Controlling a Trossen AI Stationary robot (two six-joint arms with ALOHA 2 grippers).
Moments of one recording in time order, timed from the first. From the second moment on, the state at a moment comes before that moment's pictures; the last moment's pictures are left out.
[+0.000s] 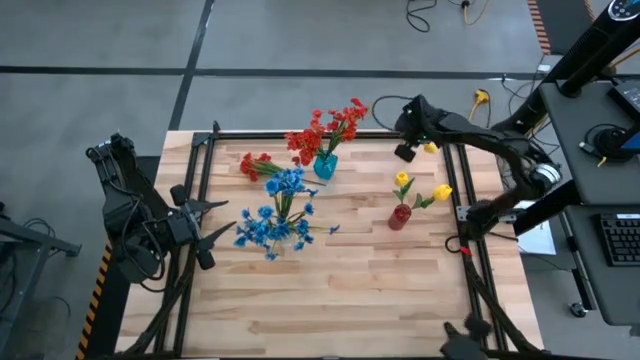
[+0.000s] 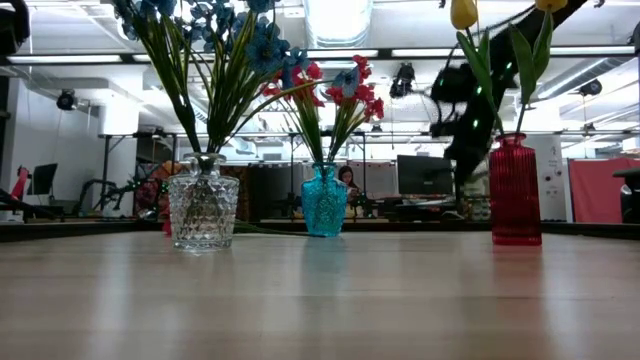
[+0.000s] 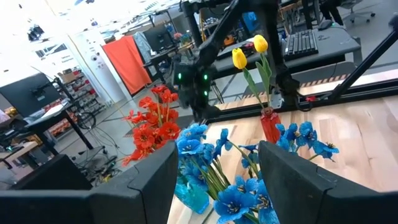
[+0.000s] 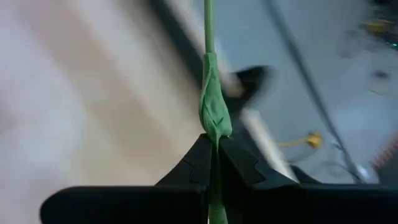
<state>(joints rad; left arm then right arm) -1.01 0.90 0.99 -0.70 -1.43 -0.26 -0.91 1.48 0.99 -0.53 0.22 -0.42</state>
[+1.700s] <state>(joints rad) -0.43 1.14 1.07 -0.10 -0.60 0.25 0.07 1.20 1.58 -1.13 0.18 0.10</state>
